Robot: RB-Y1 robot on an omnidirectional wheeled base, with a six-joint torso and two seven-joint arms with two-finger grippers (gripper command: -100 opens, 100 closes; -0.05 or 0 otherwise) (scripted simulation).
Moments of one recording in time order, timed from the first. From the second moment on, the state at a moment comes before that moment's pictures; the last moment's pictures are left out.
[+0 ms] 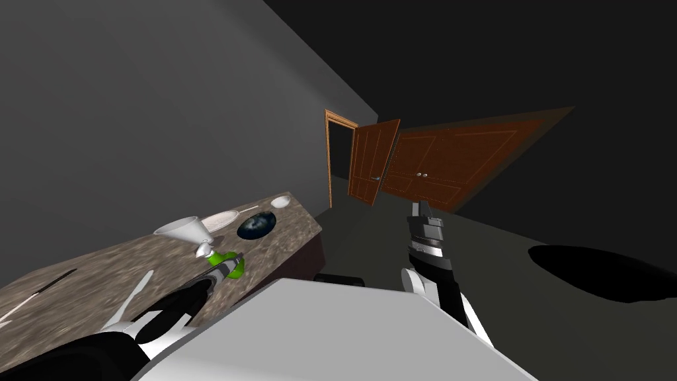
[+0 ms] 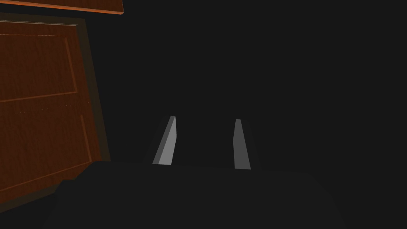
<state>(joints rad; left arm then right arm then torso) 1.07 0.53 0.30 -2.50 -0.16 0.89 -0.39 0.52 0.01 -0.07 -2.31 0.04 -0.50 0.12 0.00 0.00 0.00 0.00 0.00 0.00</state>
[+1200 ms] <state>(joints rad) 1.09 0.52 0.29 -2.52 -0.16 0.90 -0.39 0.52 0.01 -0.07 -2.31 0.04 -0.50 0.12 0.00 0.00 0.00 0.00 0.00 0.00</state>
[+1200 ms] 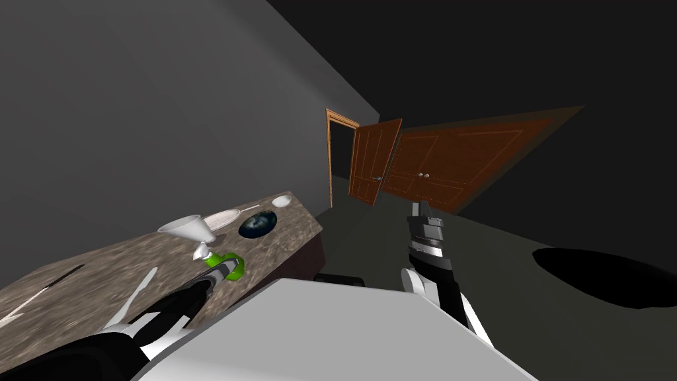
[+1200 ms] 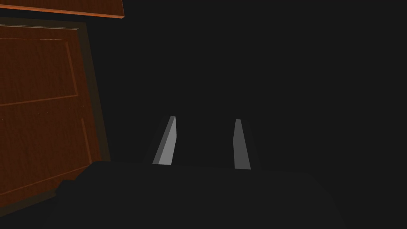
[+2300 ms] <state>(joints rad) 0.97 0.65 0.56 -2.47 0.07 1.01 -0.42 0.52 0.01 -0.07 -2.31 0.04 -0.50 0.12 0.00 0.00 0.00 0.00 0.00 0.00</state>
